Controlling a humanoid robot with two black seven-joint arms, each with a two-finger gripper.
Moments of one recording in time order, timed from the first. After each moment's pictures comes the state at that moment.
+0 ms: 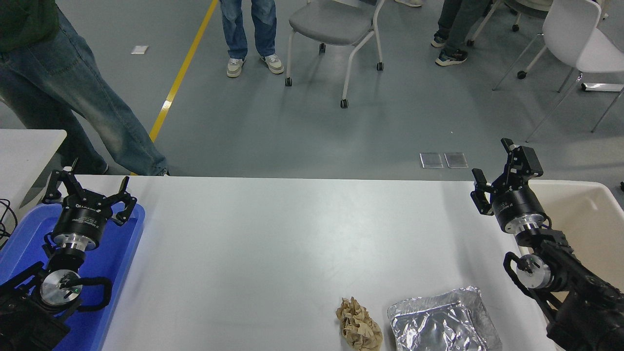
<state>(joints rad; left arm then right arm) -0.46 0.46 -0.83 -0.52 -0.20 -0.62 -0.53 0.47 -0.35 0.96 0.81 -0.53 0.08 0.45</state>
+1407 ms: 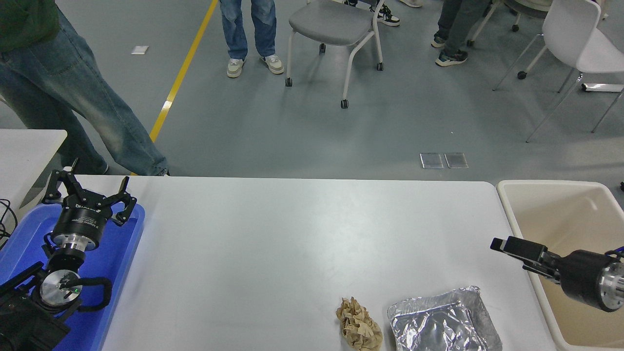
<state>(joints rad) -0.46 0.46 -0.83 -0.52 -0.20 -0.62 -0.53 0.33 -1.20 0.53 1.65 -1.24 0.04 0.09</state>
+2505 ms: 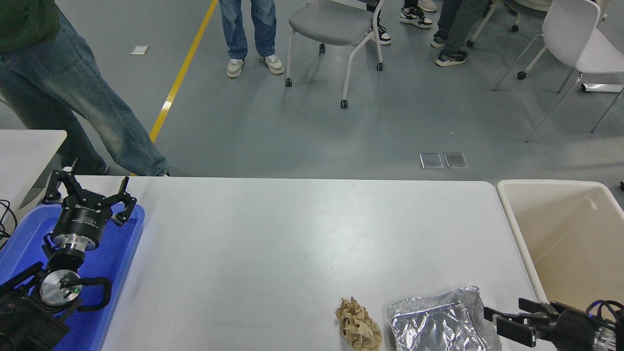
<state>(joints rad) -0.46 0.46 -0.83 -0.52 -0.20 -0.62 -0.53 0.27 -1.03 0.34 1.46 -1.66 -0.21 0.23</state>
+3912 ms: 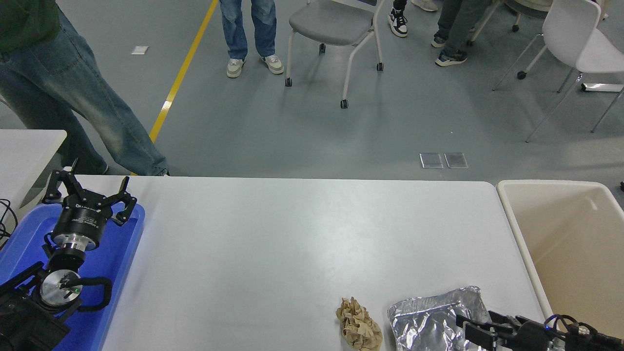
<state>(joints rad) -0.46 0.46 -0.83 -0.52 -0.20 -0.62 -0.53 0.26 -0.81 0.31 1.26 -1.67 -0.25 0.23</state>
